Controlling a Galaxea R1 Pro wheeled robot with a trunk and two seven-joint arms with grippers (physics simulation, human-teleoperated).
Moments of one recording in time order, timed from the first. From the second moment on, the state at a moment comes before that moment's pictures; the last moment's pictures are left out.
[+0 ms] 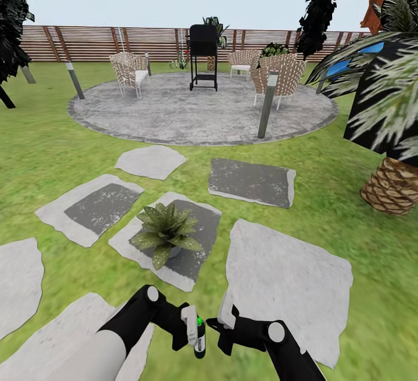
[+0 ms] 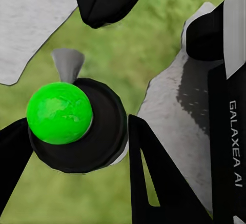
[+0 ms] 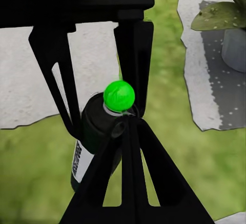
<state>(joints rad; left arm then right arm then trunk) -0.63 -0.10 -0.09 -0.56 -0.85 -0.07 -1.15 -0.34 0.13 0.04 -0.91 0.63 -0.22 0.87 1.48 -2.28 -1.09</state>
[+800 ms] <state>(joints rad) -0.63 -0.11 -0.09 -0.55 -0.85 -0.07 -1.15 -0.34 0.13 0.04 -0.91 0.63 -0.22 0.87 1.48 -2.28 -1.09</state>
